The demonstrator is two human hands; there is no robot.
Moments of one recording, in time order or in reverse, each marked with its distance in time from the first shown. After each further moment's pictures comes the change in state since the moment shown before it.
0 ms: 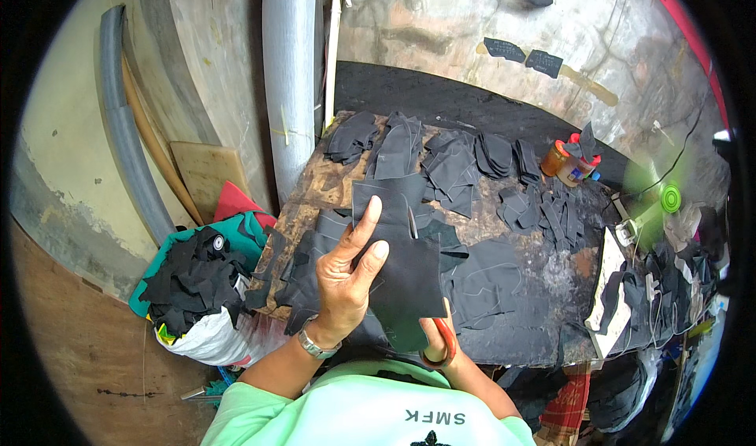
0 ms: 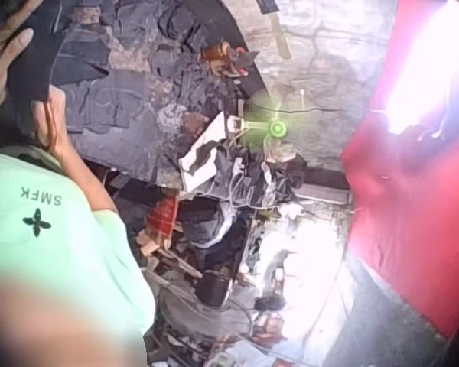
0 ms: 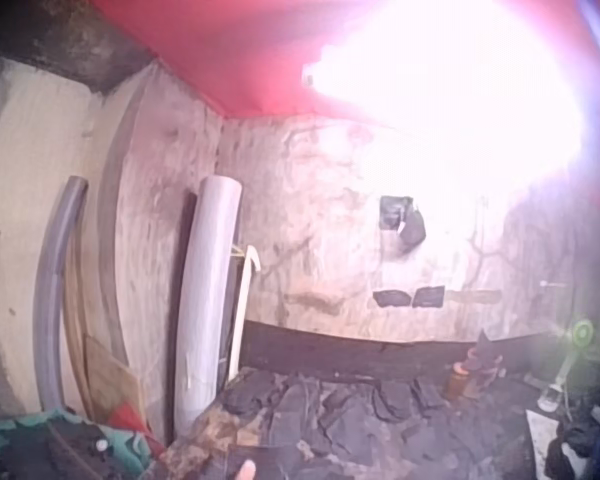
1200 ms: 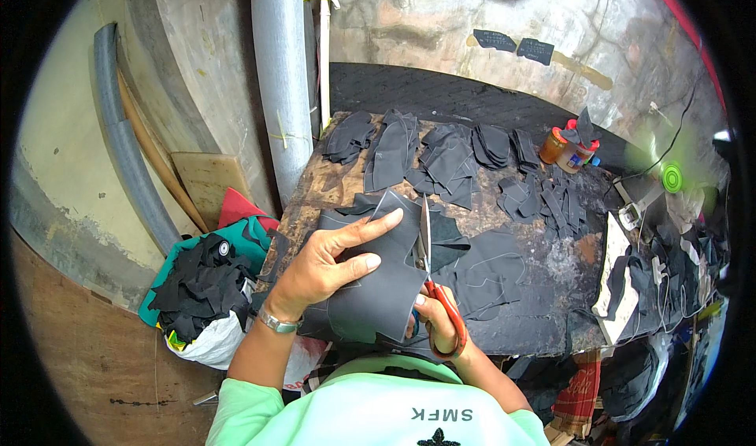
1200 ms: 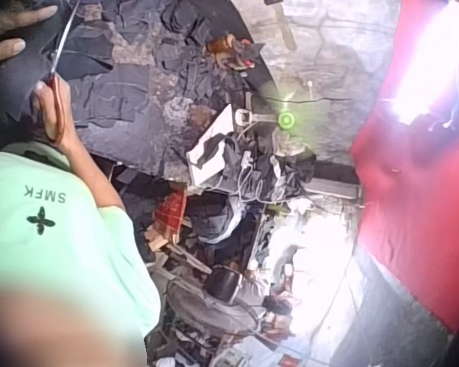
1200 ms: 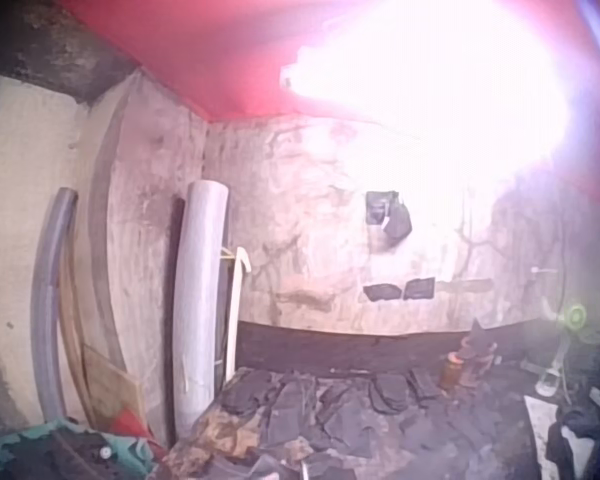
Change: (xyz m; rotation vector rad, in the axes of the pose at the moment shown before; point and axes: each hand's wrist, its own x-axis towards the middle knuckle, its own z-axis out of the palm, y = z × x) left_hand 0.029 0.044 -0.035 0.259 -0.560 -0.139; right_hand 0.008 -0.020 0.004 0.128 -0.052 0.094
